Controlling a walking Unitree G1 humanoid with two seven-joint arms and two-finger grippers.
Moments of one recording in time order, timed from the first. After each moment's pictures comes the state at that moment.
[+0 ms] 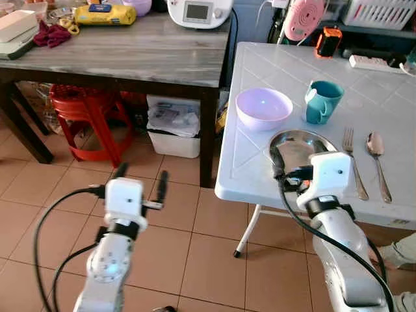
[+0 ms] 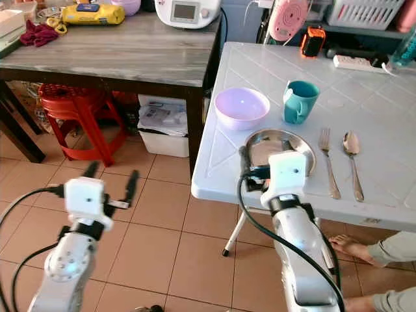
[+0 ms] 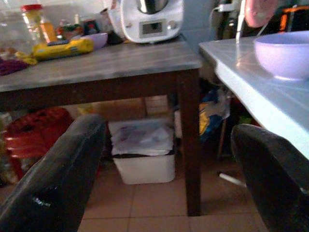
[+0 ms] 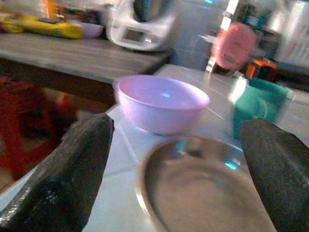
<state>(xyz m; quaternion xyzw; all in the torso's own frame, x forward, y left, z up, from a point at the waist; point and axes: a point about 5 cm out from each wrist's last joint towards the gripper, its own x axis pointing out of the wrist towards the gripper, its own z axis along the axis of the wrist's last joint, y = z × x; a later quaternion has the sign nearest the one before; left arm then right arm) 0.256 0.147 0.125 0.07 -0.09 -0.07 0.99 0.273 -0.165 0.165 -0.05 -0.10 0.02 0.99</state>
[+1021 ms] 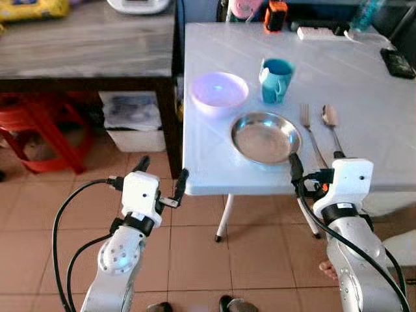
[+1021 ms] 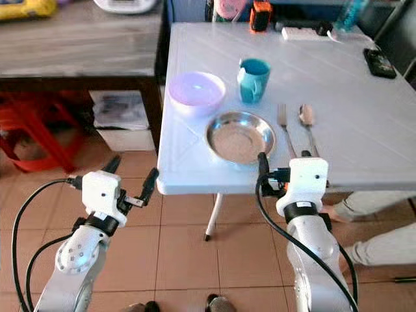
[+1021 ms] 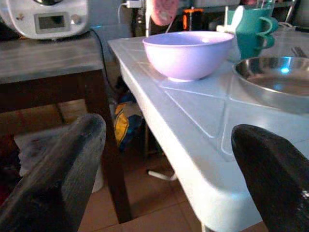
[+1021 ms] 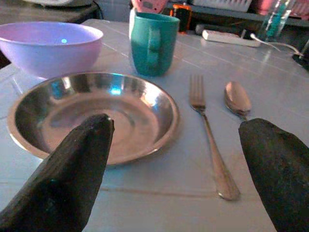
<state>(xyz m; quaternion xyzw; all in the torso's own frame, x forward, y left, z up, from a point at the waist) 0.261 0.127 0.135 0.05 -0.10 -0.14 0.98 0.265 -0.180 0.166 -0.05 -0.07 0.00 1.00</state>
